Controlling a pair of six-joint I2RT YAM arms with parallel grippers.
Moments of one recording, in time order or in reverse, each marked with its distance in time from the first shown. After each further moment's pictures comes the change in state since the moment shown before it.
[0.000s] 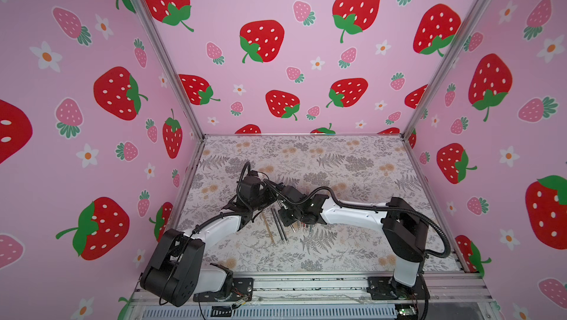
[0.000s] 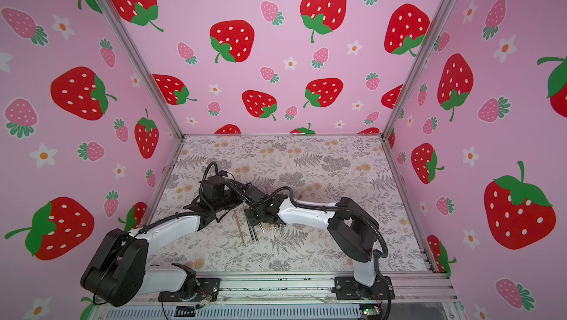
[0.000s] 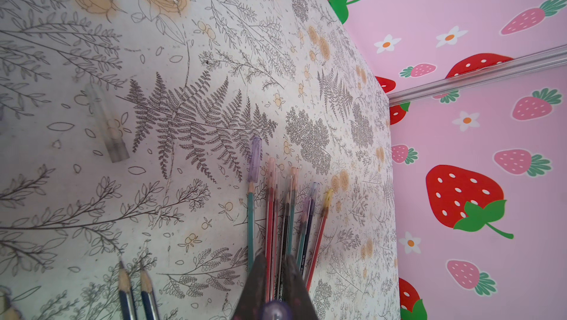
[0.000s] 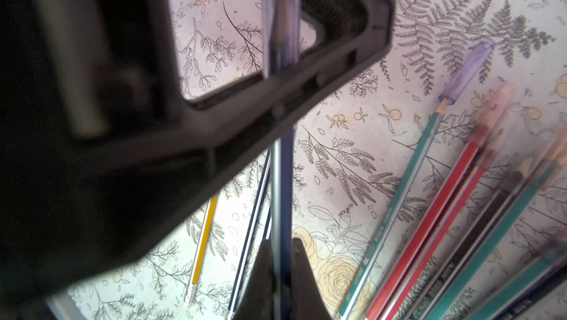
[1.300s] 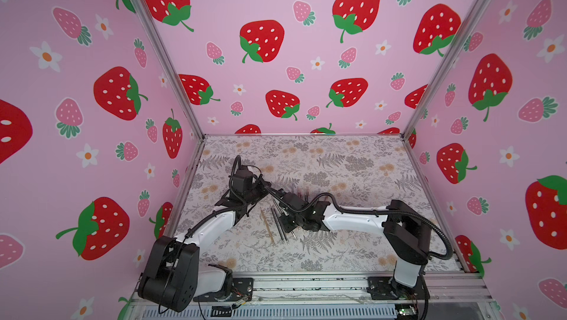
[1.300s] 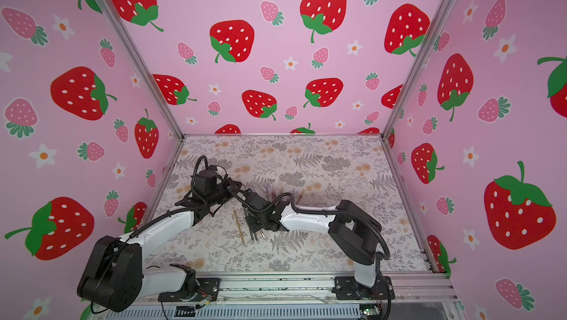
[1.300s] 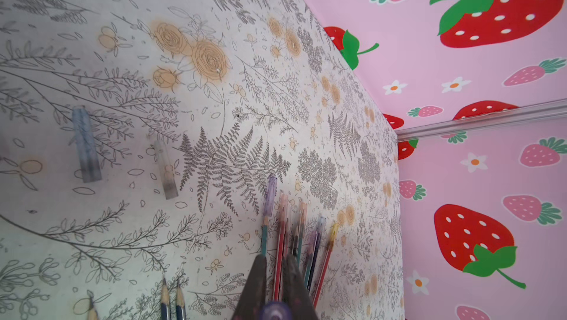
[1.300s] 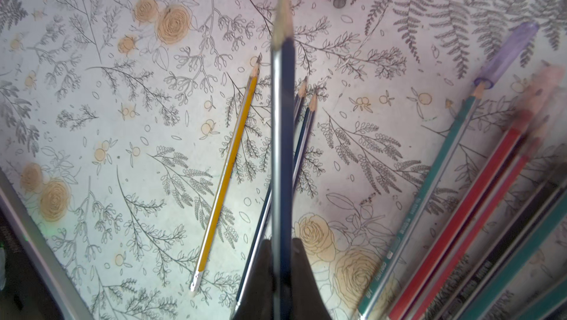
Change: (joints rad) left arm 0.093 -0.041 0.077 -0.119 -0.046 0.016; right arm 0.028 -0.029 -0.108 0.100 0.004 -0.007
